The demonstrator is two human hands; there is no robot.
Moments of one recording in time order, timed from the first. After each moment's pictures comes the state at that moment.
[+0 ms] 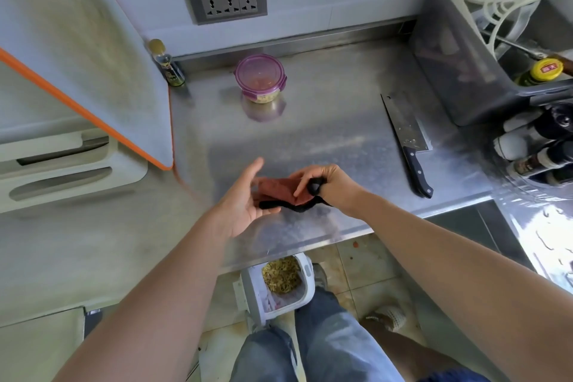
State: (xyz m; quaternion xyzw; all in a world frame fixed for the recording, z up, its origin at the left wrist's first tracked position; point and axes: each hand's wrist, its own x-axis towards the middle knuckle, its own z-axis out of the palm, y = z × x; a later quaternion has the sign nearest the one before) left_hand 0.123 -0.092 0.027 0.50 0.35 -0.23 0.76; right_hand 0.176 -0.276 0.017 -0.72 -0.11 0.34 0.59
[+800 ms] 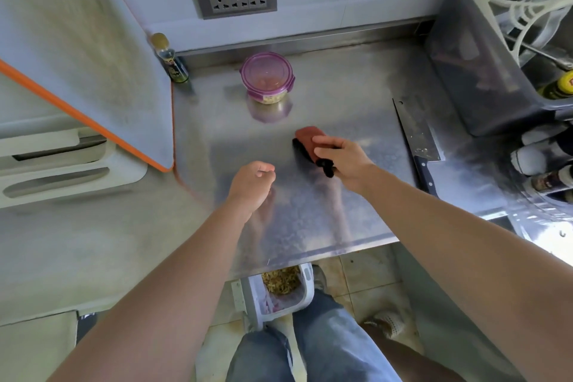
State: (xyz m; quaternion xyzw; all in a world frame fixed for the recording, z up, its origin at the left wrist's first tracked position) left_hand 0.161 -0.091 -0.006 0.76 0.30 -0.13 0.56; right_hand 0.247 -0.264 0.006 -0.70 0.15 0.29 0.63
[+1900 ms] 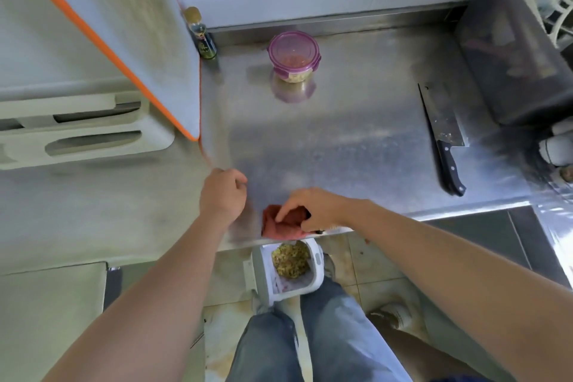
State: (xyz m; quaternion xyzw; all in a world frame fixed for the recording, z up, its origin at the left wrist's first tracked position) left_hand 0.071 -0.036 -0.007 0.91 0.30 -0.11 0.27; right_hand 0.140 -0.233 -0.002 -0.78 -0.42 0.43 0.18
